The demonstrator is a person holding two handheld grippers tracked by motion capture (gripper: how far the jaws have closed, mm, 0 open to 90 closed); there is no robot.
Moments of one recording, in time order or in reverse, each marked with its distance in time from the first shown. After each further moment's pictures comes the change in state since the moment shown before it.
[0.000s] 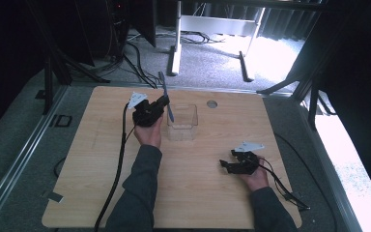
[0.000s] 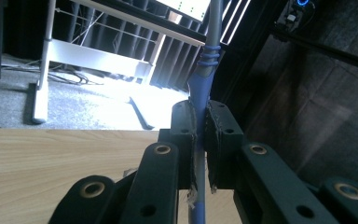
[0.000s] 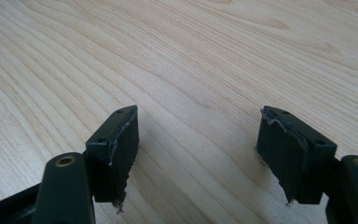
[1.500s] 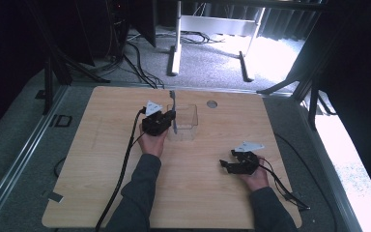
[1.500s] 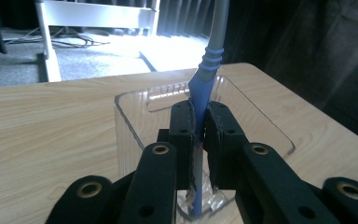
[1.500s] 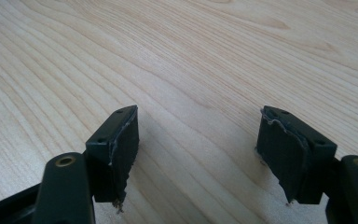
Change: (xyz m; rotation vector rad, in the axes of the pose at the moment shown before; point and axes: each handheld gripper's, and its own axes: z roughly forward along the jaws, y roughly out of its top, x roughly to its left) left arm -0.004 -0.036 0.017 0.249 0.019 0.182; right arm 0.000 0.000 0.000 0.000 0.000 0.001
